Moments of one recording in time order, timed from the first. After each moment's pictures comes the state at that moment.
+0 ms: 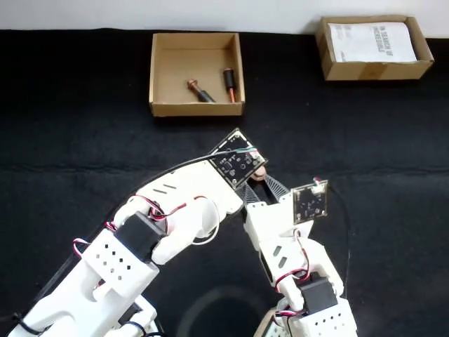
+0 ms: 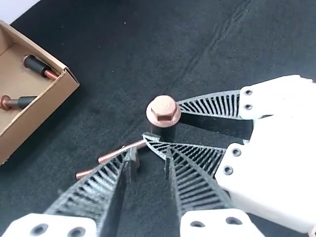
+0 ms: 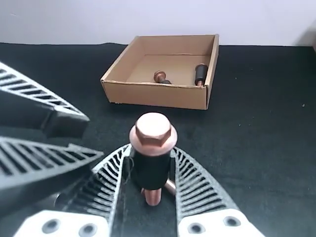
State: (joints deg) left arm 34.2 -50.2 44.9 50.5 -7.0; right arm -24.4 -104.1 95.6 29.9 -8.8
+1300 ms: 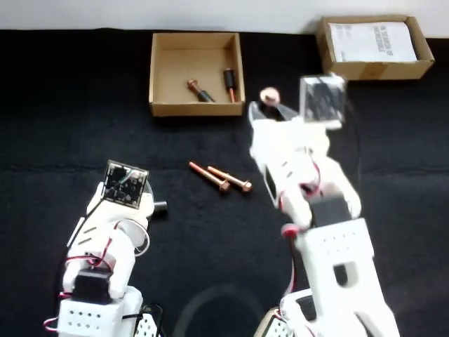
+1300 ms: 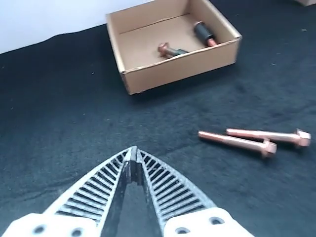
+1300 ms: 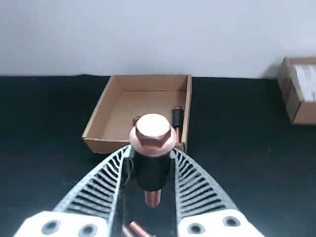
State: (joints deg) left arm 0.1 -98.2 88.5 41.6 -7.0; right arm -19.3 -43.6 37.7 32.8 -5.7
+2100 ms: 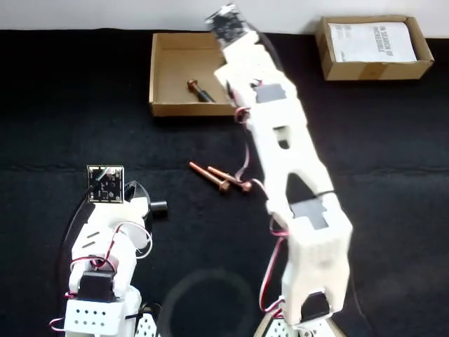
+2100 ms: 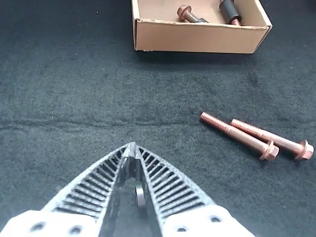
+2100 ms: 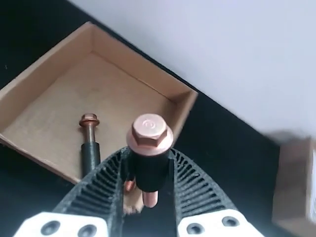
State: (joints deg) left arm -2.1 -102.9 96.1 43.6 8.8; right arm -21.0 28.6 -25.1 32.8 24.5
